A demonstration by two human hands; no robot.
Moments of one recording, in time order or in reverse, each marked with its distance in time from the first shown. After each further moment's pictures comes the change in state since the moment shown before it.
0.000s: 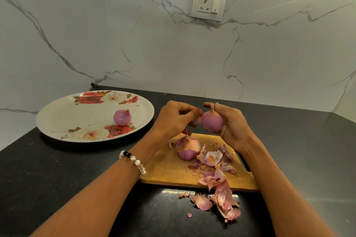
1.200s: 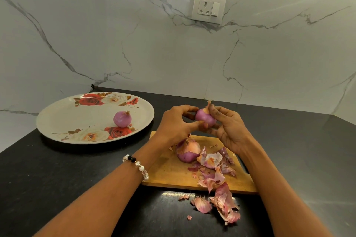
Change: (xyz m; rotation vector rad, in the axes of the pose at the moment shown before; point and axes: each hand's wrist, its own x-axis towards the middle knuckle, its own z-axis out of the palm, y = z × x) left_hand 0.000 -0.006 0.007 0.147 0.005 0.050; right_hand 0.001 0.003 0.004 0.013 0.003 0.017
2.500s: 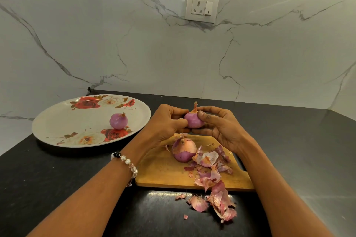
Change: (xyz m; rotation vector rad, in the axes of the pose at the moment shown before) left_hand -0.003 0.005 -0.017 -0.231 -0.102 -0.158; right_hand -0.003 -0.003 -0.002 -0.043 -0.121 0.040
